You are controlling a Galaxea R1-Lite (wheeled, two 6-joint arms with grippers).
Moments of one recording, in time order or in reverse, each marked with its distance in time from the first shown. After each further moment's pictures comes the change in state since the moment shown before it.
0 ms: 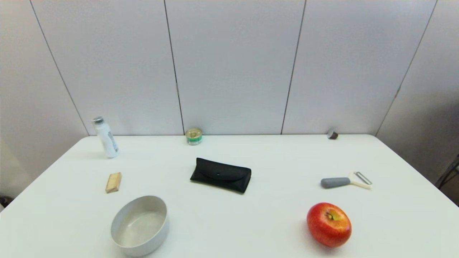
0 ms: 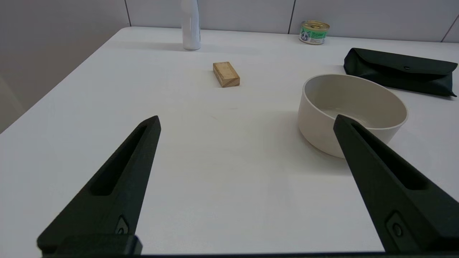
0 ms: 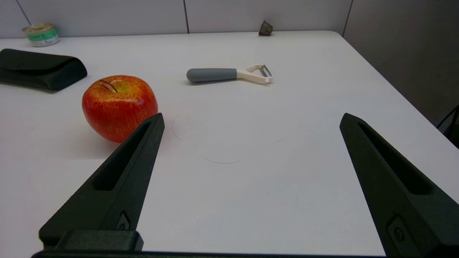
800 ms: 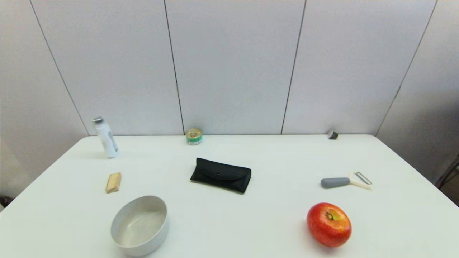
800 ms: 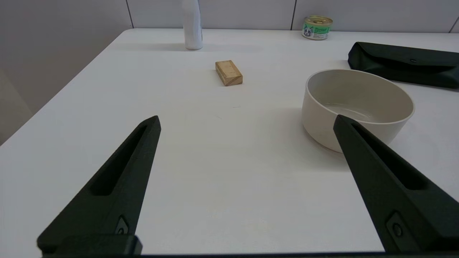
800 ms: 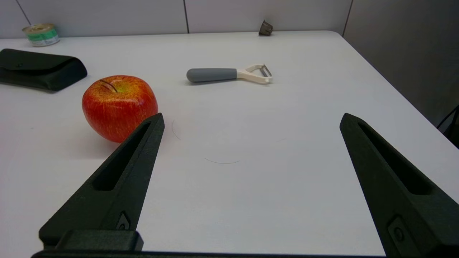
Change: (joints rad) left arm 0.000 0.000 0.000 0.005 0.002 0.035; right arm 0.000 0.000 0.000 0.000 0.000 0.000
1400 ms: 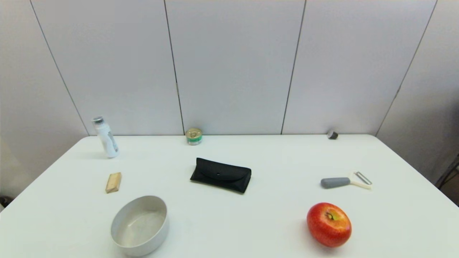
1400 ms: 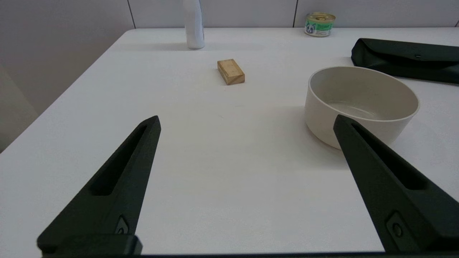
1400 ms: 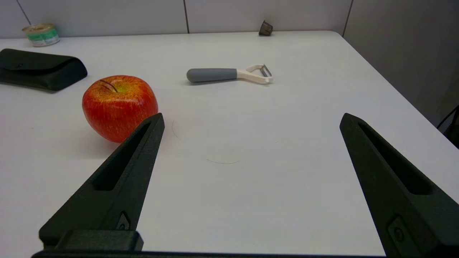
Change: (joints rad) left arm 0.000 0.034 0.000 -0.011 0.006 0.018; right arm 0.000 0.000 0.000 0.000 0.000 0.000
